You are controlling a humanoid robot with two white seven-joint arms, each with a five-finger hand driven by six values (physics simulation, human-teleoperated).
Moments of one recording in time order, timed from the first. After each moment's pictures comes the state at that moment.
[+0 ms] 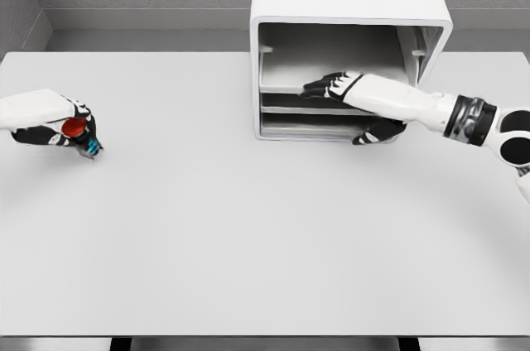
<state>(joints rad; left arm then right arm) -1.09 1.09 -1.45 -1.20 -0.05 -0.61 -0.14 -0.64 -0.68 0.64 -1.38 0.20 -0.61 0.42</state>
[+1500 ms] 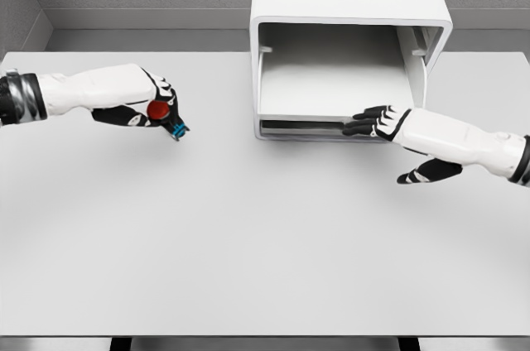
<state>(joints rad) -1.18 0.95 -1.45 -1.40 -0.01 -0.61 -0.13 -0.36 -0.94 0.46 -1.68 0.10 -0.61 0.41</state>
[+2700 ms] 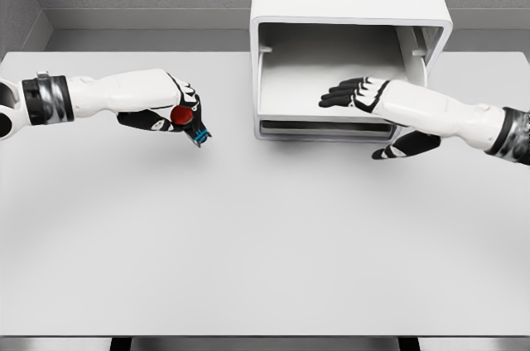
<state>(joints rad) -1.18 0.89 -1.45 -1.39 -0.01 -0.61 -0.13 -0.51 -0.85 0.55 -1.63 0.04 -0.61 0.42</state>
